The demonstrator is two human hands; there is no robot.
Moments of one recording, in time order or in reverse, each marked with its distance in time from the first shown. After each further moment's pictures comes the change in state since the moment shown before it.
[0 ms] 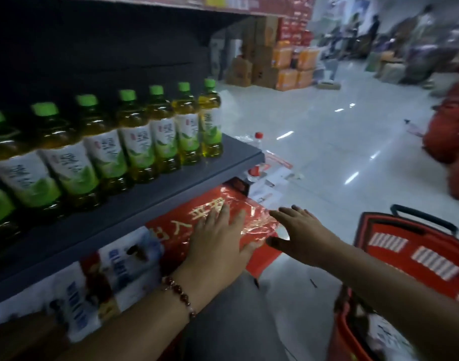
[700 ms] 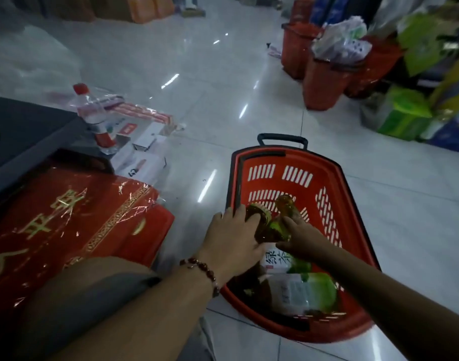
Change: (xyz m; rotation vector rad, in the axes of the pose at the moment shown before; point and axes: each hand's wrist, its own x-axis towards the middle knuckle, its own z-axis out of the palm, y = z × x) left_hand 0.079 0.228 0.142 0.027 -0.376 0.644; right_hand -0.149 0.245 0.136 0.242 -0.250 0.824
